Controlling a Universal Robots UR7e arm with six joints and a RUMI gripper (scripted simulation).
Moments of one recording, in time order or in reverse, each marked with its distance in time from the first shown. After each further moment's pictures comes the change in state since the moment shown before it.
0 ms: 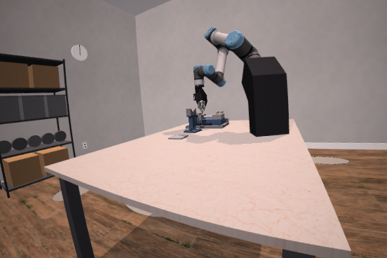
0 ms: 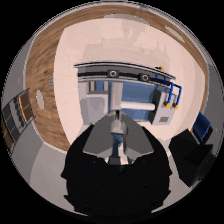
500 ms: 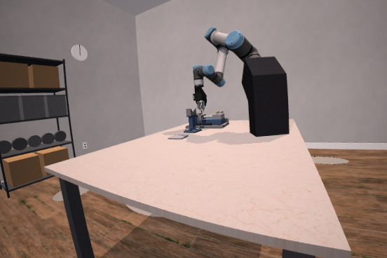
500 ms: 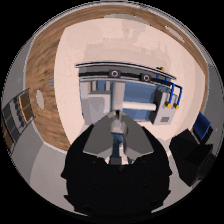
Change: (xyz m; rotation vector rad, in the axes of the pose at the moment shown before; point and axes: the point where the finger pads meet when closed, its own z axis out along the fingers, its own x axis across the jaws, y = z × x) arm -0.004 0.000 0.000 0.000 0.000 0.000
